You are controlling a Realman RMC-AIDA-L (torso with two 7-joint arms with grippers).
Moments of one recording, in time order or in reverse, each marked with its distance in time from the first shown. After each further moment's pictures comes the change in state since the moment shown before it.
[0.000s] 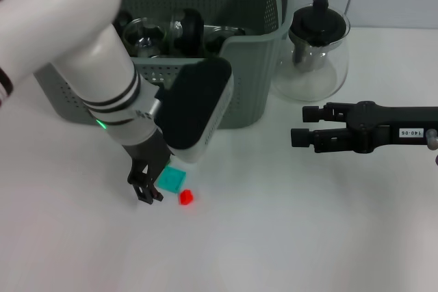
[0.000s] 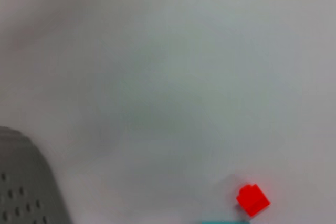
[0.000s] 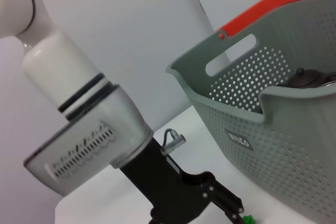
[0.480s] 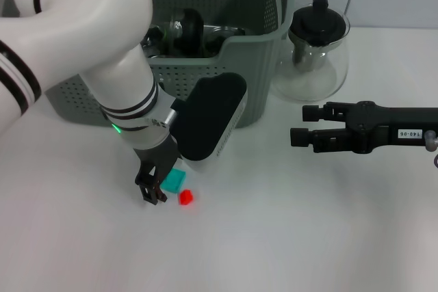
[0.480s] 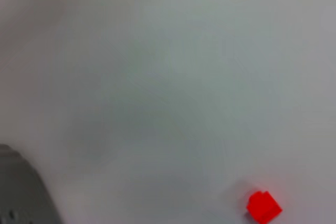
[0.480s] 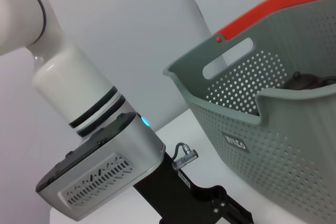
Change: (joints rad) left arm -0.053 -0.005 0.057 -0.110 0.008 -0.079 -0.002; right arm -0.006 0.007 0.008 0.002 0.001 0.009 -0.019
